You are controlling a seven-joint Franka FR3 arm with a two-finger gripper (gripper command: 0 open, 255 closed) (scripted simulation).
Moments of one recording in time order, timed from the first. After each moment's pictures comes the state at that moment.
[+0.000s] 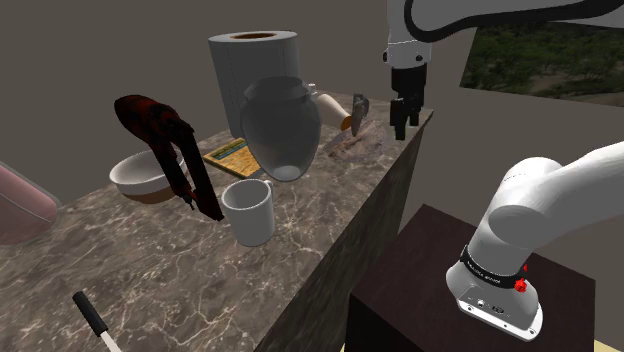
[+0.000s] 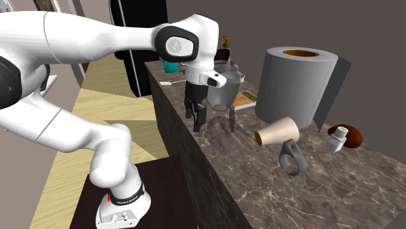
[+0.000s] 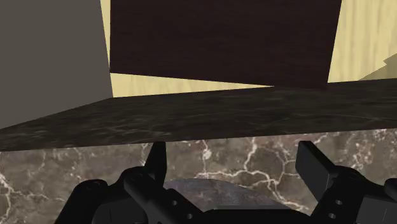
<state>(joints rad) -0.01 -0.74 0.02 -2.40 -0.03 1.49 -0.08</state>
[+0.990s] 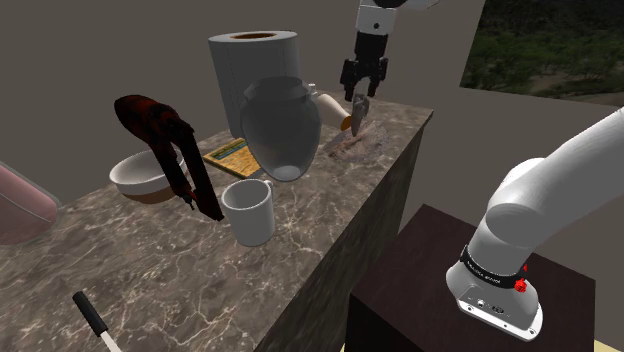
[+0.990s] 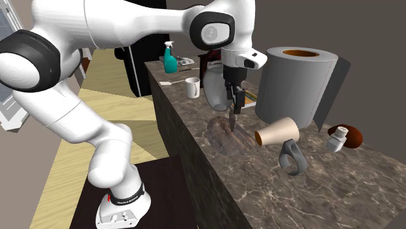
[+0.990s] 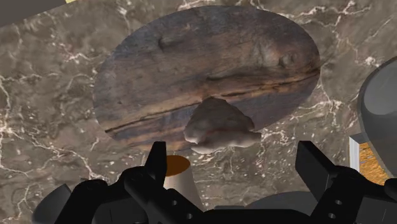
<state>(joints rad) -0.06 -0.45 -0.01 -2.10 0.08 1.73 0.08</state>
